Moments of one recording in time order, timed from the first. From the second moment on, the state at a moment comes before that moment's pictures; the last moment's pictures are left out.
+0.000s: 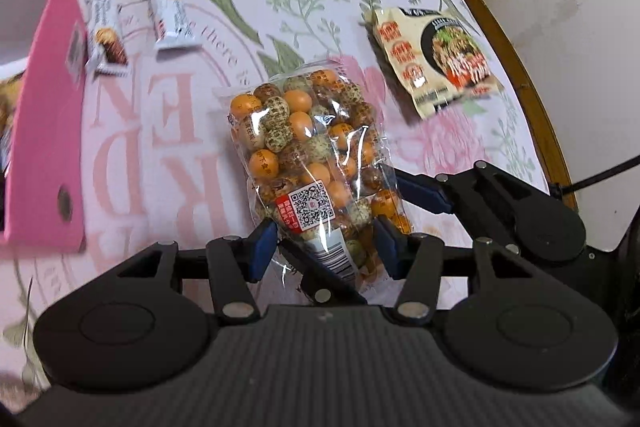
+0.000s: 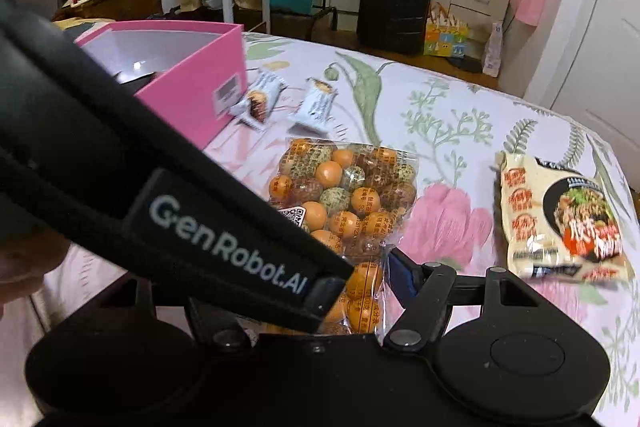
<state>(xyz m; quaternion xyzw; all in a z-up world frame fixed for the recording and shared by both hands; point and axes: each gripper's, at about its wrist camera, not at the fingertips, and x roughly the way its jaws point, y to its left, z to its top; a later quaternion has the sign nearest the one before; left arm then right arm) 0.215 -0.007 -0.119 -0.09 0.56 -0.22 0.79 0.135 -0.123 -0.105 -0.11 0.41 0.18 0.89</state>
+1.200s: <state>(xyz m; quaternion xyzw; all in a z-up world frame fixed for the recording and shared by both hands) 0.208 0.251 -0.064 -0.29 0.47 -0.01 0.84 0.188 0.102 -0.036 -0.30 0.30 0.42 0.80</state>
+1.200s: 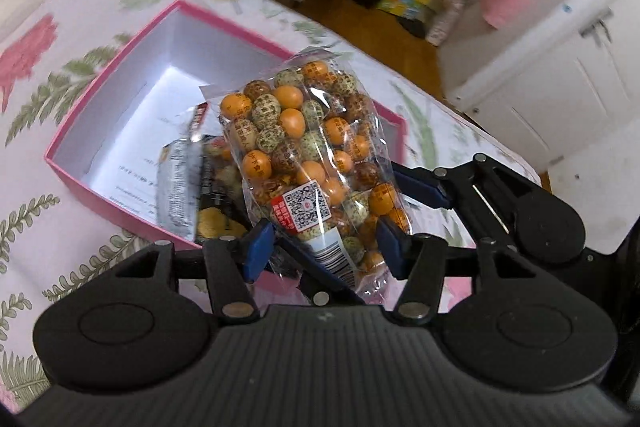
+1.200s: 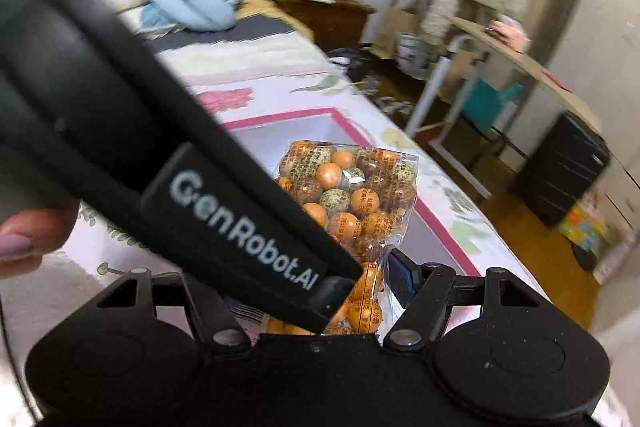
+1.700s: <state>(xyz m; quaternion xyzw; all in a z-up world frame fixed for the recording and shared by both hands) 0.221 0.269 -0.094 -0.29 0.51 0.05 0.81 0.203 0.134 -0.052 -0.34 0.31 0.46 0.75</state>
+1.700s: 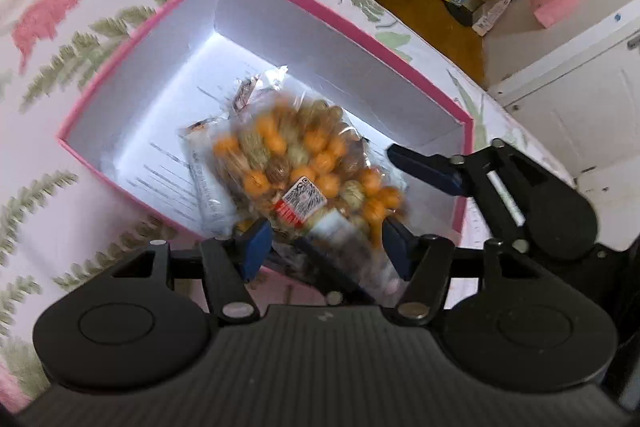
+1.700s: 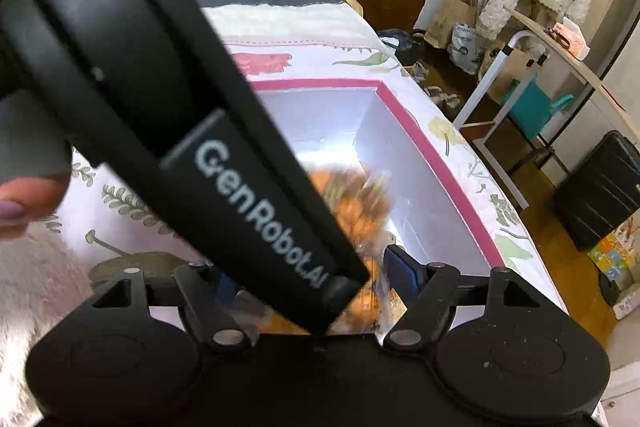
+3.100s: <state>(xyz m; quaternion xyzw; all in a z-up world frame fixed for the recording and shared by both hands) 0.165 0.043 0.009 -0.06 0.44 -0.13 0.89 0.166 -0.157 0.025 -0.12 0.40 0.23 0.88</state>
